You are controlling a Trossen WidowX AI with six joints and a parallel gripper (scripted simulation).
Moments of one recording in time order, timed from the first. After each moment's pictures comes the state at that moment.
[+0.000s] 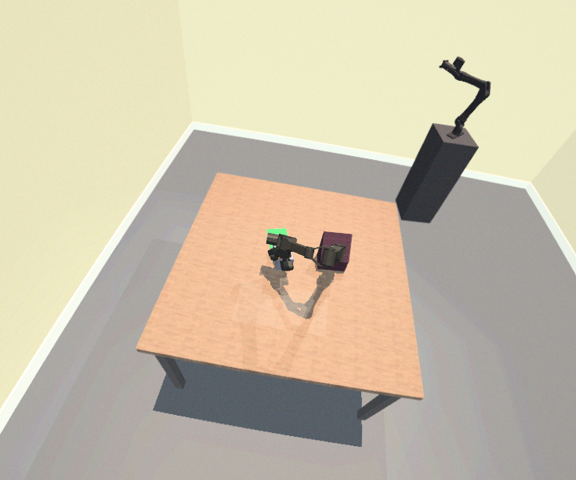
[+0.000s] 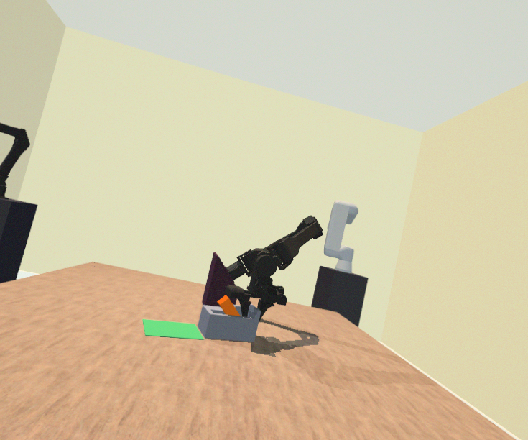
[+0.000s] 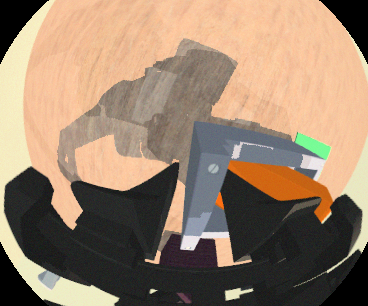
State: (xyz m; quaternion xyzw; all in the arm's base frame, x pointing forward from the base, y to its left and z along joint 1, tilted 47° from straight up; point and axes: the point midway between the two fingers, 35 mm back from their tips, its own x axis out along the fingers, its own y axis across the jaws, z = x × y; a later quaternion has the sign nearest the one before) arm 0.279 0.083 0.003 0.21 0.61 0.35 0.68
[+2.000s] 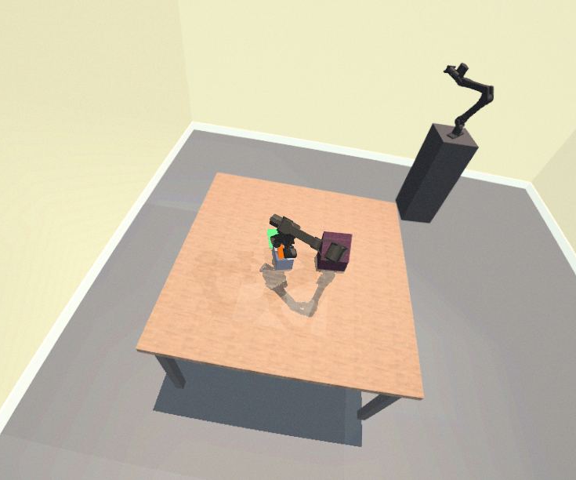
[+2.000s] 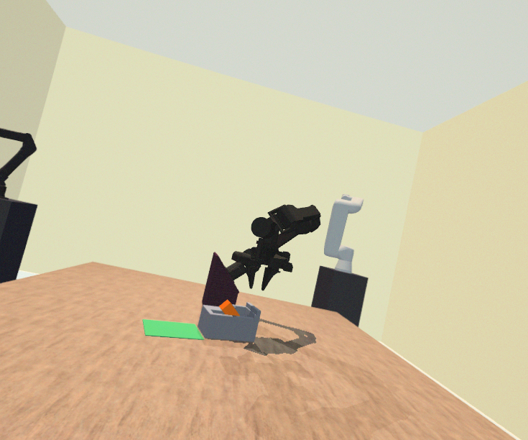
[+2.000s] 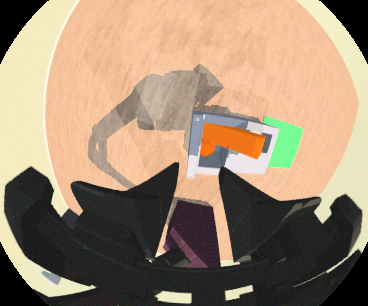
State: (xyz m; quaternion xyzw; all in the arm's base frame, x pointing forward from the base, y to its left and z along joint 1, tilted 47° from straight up) arm 0.273 0.007 0.070 0.21 0.62 0.35 0.67
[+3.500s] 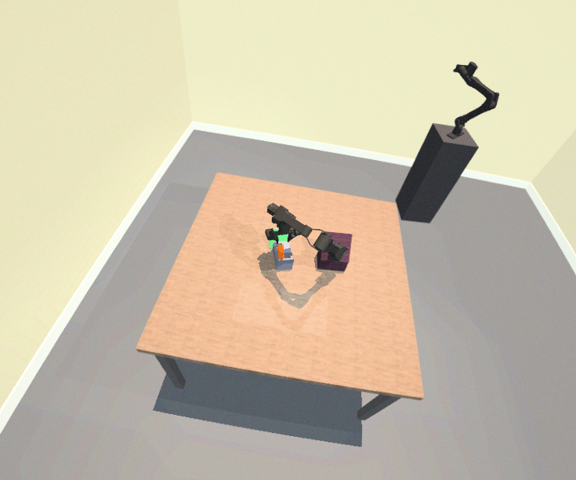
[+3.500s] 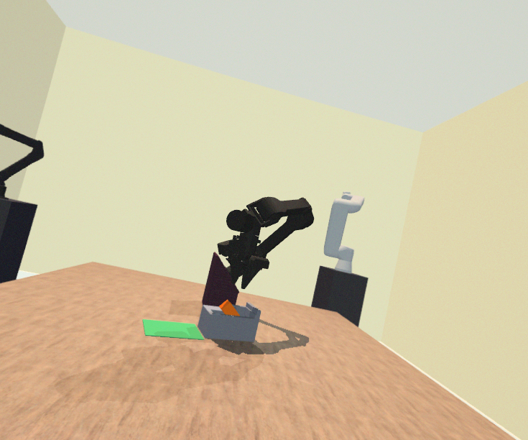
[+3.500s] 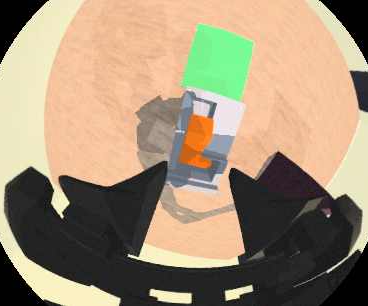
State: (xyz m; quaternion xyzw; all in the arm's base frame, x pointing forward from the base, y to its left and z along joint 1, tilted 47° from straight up) arm 0.296 -0.039 0.026 0.60 0.69 -0.14 0.37
